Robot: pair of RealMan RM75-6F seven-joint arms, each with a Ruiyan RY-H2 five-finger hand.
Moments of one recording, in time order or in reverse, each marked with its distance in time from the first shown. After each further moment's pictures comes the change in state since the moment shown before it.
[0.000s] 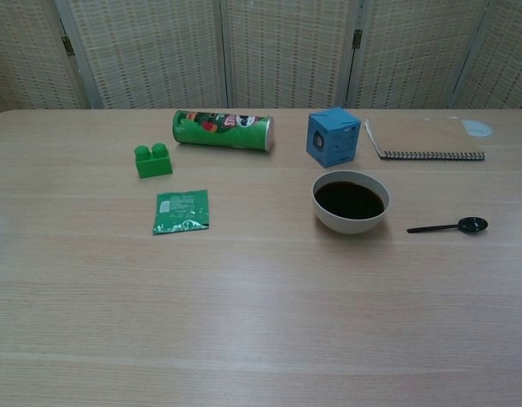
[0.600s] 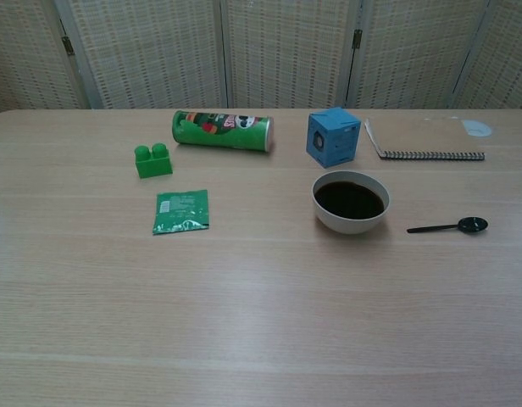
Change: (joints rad) left arm 0.022 -0.009 0.006 0.038 -0.004 0.017 -0.040; right arm 0.175 -0.126 0.057 0.048 0.056 -0.231 -0.188
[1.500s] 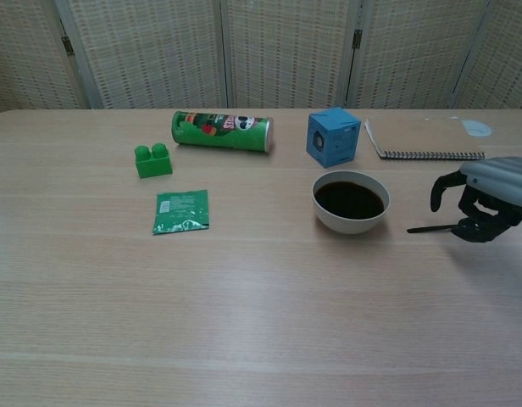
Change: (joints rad) left arm 0.021 -0.003 0.000 0.009 0.006 0.022 -0.008; right arm 0.270 -0.283 0.058 0.360 0.195 -0.354 -0.086
